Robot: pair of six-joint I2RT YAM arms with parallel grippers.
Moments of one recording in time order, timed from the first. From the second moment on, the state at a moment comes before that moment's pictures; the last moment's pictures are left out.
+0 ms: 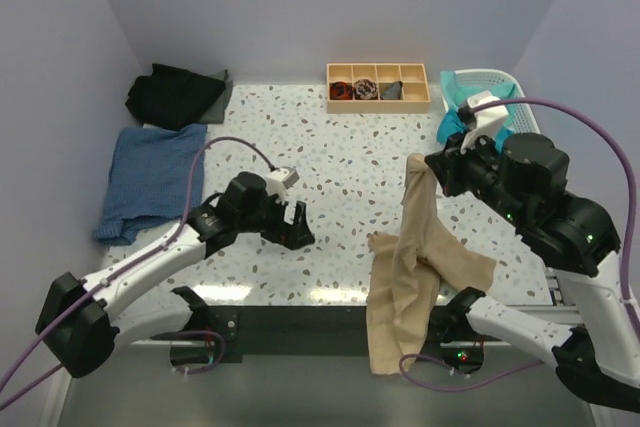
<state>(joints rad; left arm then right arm) -0.65 1.02 0.67 -0.38 0.32 -0.39 0.65 0.91 1.56 -0.99 0.17 0.11</state>
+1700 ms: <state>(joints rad) -1.26 1.75 0.93 0.06 0.09 -0.38 0.63 1.17 1.51 -0.71 0.53 -0.06</state>
